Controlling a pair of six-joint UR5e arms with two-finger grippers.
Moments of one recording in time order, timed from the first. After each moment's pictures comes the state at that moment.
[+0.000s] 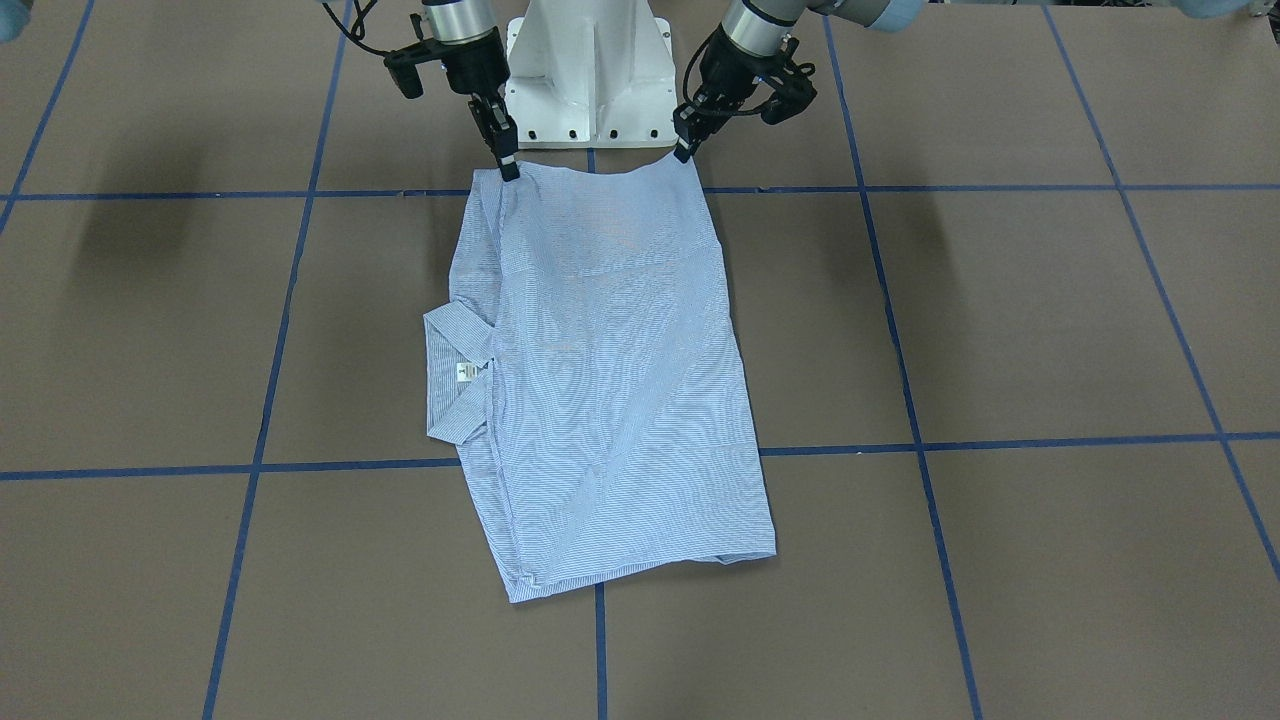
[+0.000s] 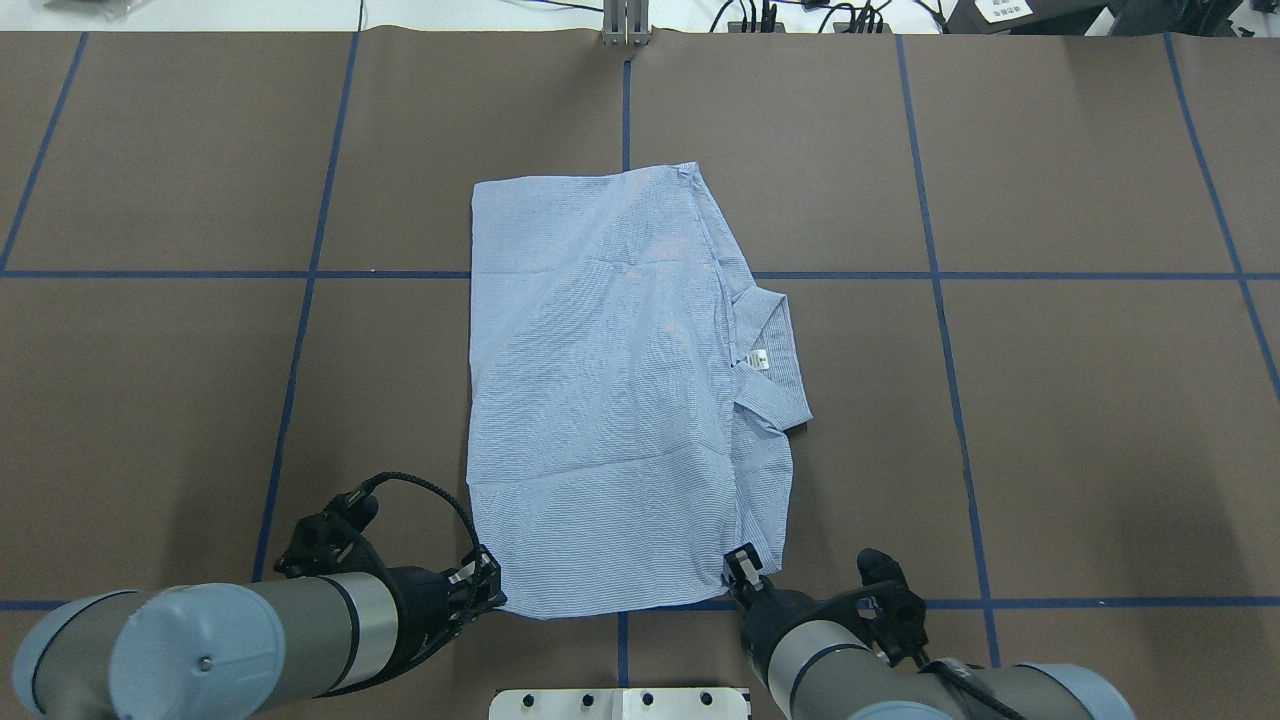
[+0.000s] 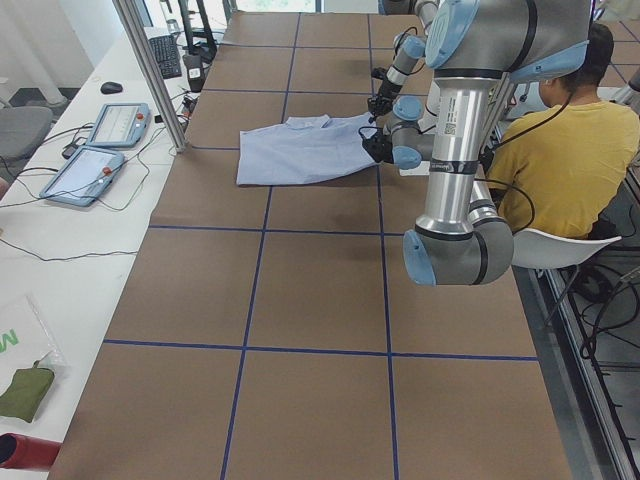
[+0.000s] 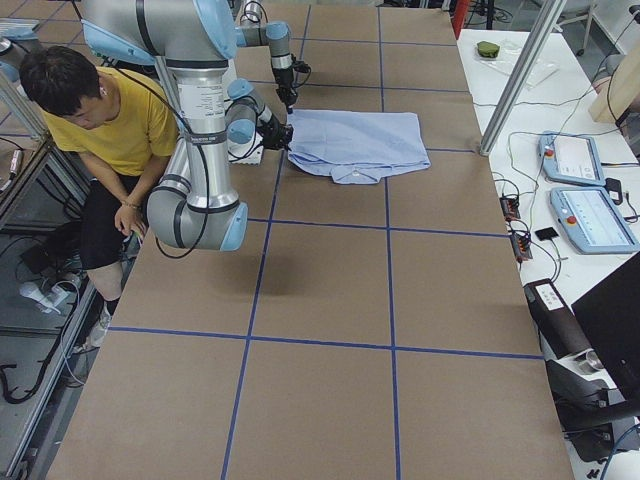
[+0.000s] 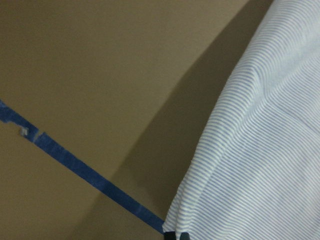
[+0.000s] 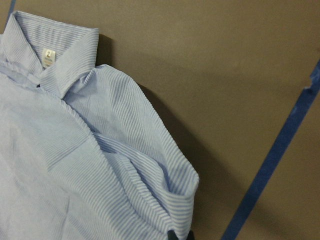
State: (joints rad) left arm -0.12 -1.77 -2.13 -2.00 -1.53 -2.23; right arm -0.03 -1.34 2.14 -1.40 1.13 2.68
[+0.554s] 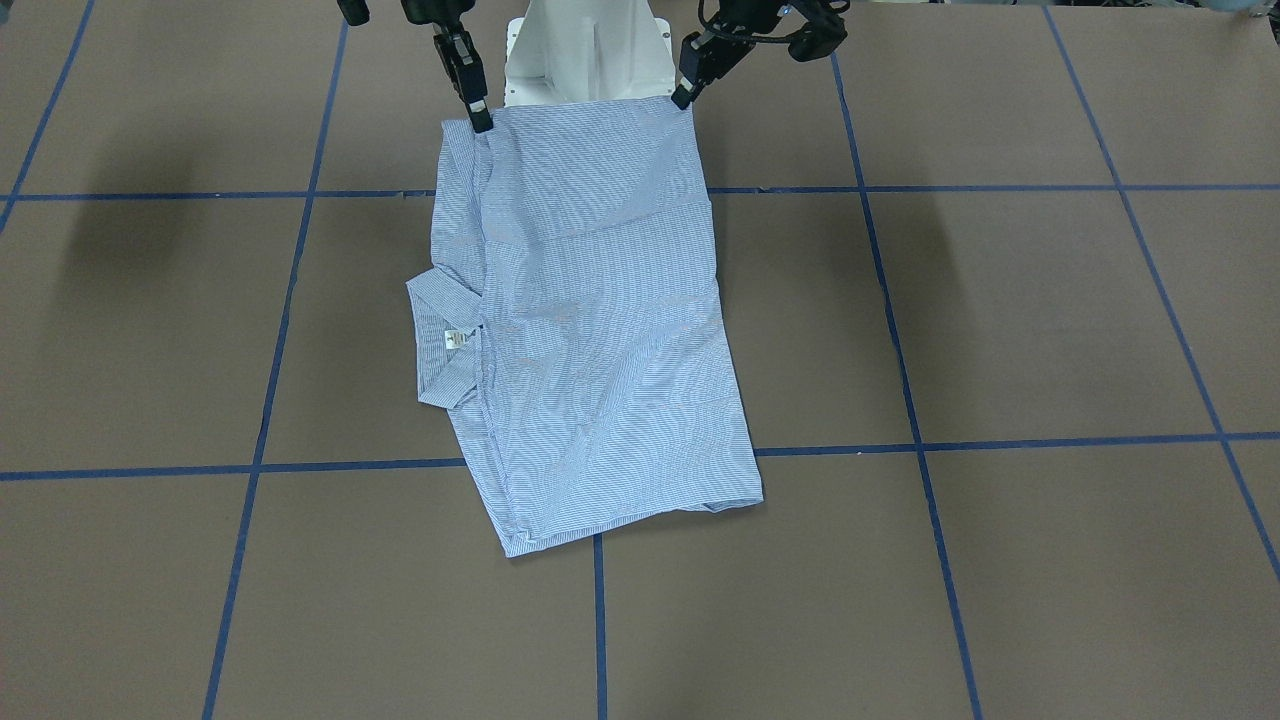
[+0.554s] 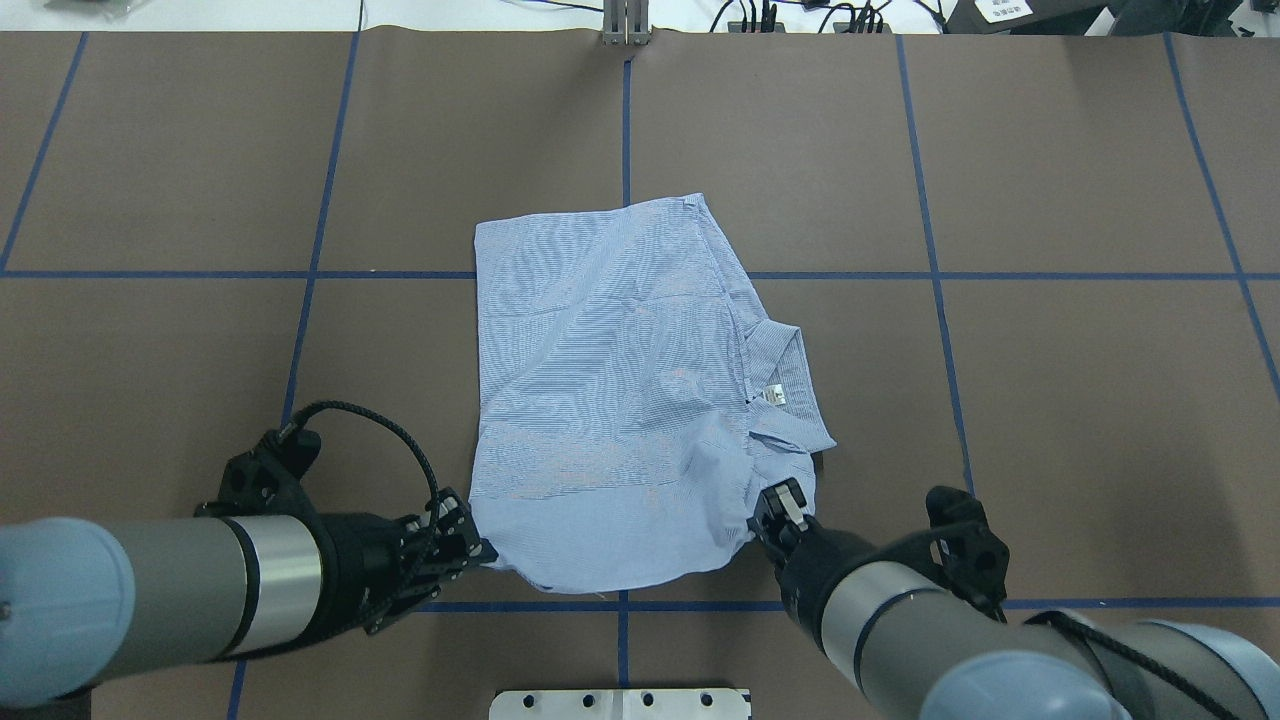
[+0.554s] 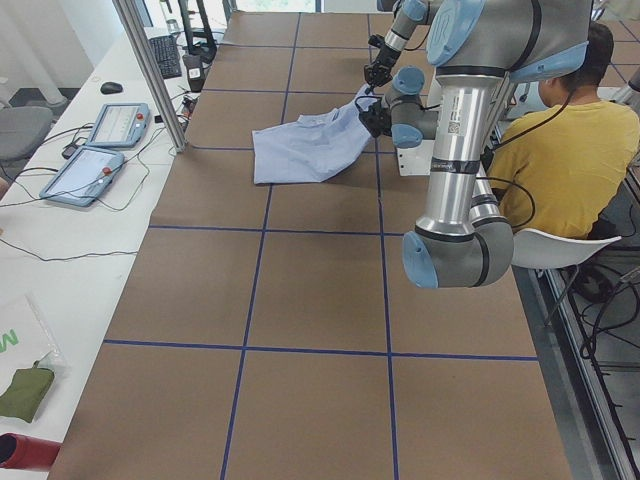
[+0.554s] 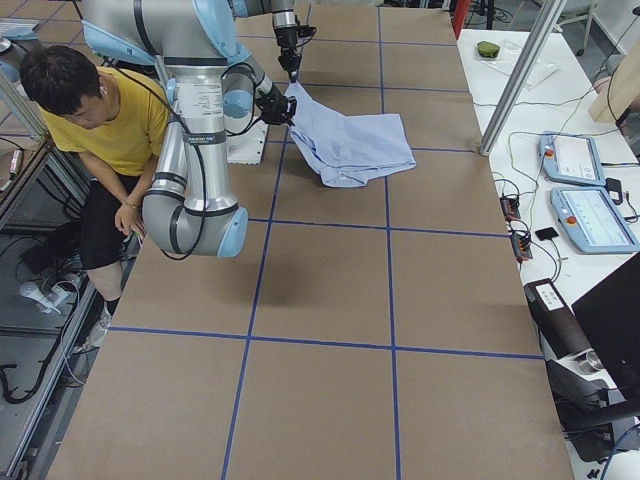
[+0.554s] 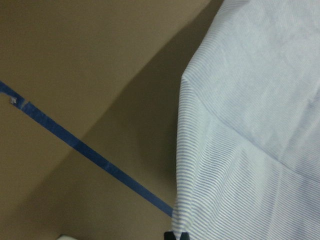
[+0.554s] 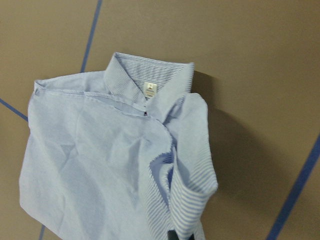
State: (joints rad) left arm -0.28 -1.78 -2.28 -1.96 -1.65 -2.21; right arm 0.11 -1.27 2.32 -1.63 1.21 2.66
